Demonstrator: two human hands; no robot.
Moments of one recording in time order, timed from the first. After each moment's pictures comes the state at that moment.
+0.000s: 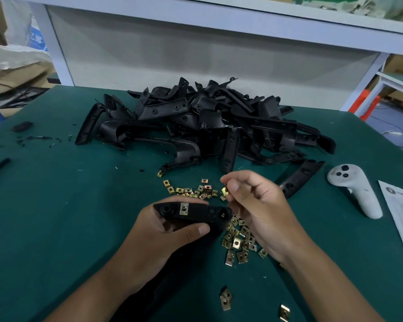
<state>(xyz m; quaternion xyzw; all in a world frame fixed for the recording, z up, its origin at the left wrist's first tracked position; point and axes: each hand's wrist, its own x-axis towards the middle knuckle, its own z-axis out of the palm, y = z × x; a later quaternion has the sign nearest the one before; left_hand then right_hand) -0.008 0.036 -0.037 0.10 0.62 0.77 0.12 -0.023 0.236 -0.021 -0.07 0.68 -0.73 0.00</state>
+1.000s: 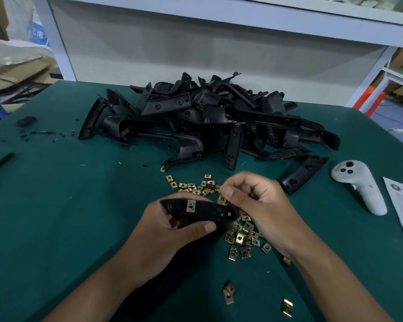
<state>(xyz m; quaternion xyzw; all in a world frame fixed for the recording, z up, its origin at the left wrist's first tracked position) -0.009 0.037 -0.039 0.12 0.64 0.75 0.11 -0.021 0.239 -0.017 -0.12 0.76 -0.64 0.02</state>
